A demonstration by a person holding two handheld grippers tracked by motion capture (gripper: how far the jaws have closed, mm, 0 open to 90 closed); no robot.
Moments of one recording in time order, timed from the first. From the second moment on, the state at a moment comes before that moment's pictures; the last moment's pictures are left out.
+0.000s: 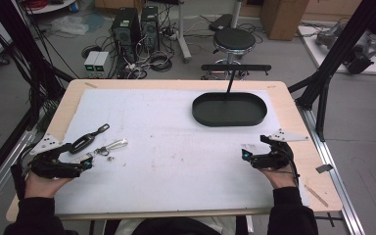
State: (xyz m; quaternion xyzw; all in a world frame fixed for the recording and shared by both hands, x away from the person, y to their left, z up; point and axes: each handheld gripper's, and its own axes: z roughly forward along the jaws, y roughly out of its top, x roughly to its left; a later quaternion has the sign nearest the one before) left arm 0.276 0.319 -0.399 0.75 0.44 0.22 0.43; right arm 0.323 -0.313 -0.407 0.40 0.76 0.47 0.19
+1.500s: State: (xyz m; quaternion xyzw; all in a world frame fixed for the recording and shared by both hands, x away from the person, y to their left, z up) left arm 0.307 0.288 -0.412 0.82 0.41 0.19 0.36; right arm 0.332 -0.298 -0.415 0.40 0.77 0.45 0.19
